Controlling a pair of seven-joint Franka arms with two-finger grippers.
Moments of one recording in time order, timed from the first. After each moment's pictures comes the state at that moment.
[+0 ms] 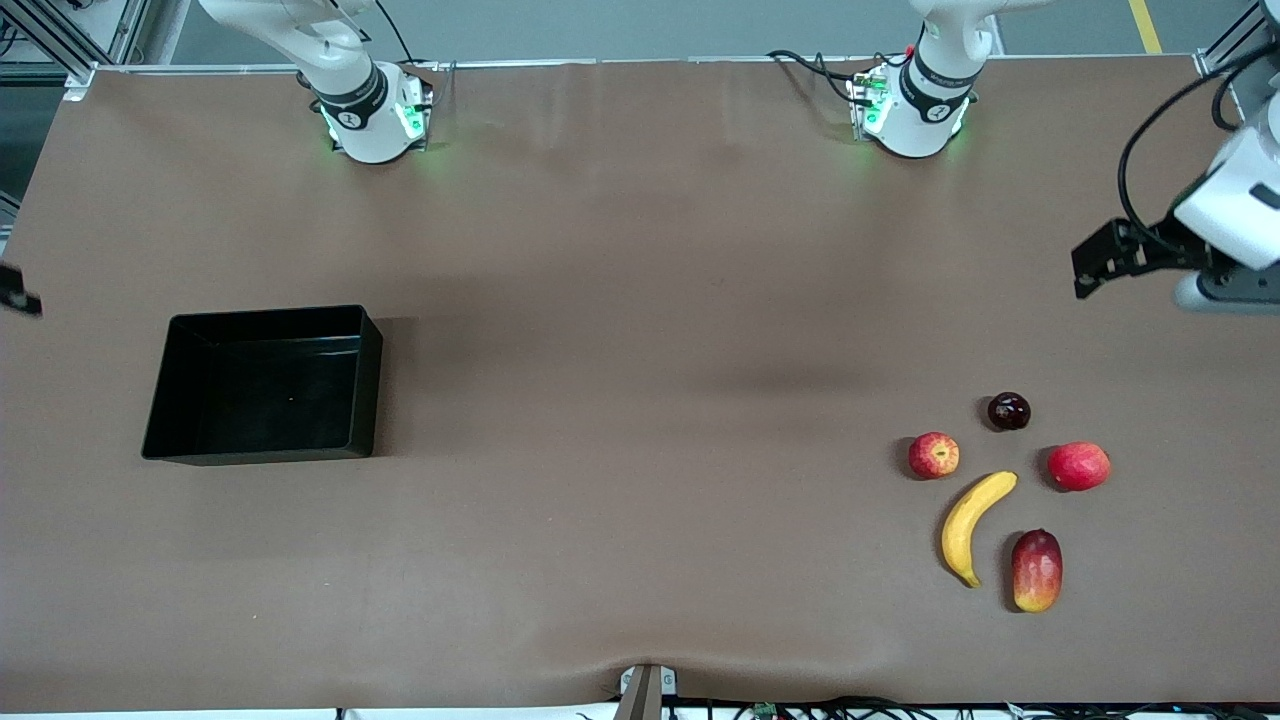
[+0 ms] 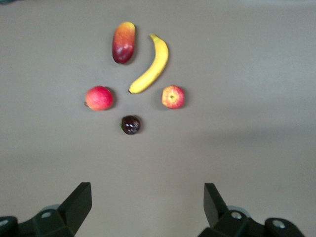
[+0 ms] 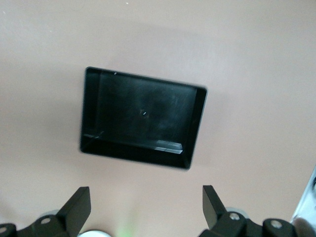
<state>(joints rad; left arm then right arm) 0.08 0.05 -0.21 -1.46 0.06 1.55 -0.04 0.16 0.28 -0.46 -1.14 0.11 1.29 -0.43</state>
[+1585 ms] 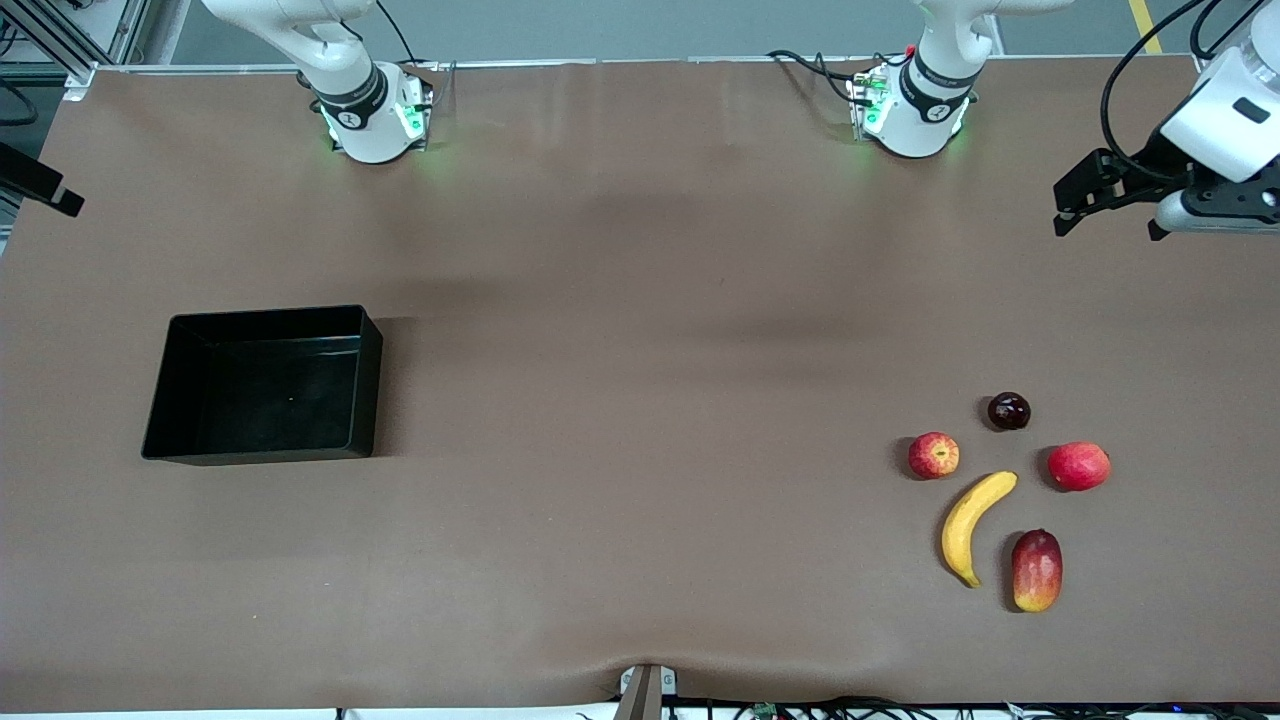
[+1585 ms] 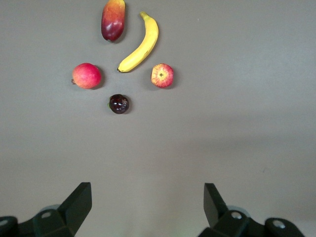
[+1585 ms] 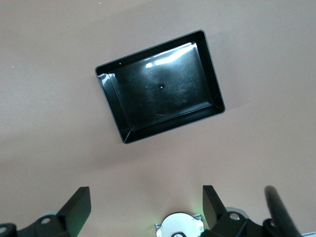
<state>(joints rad) -0.05 -0.13 -0.06 -1.67 0.00 1.59 -0.04 0.05 -0.04 -0.17 -1.44 0.01 1.30 0.14</state>
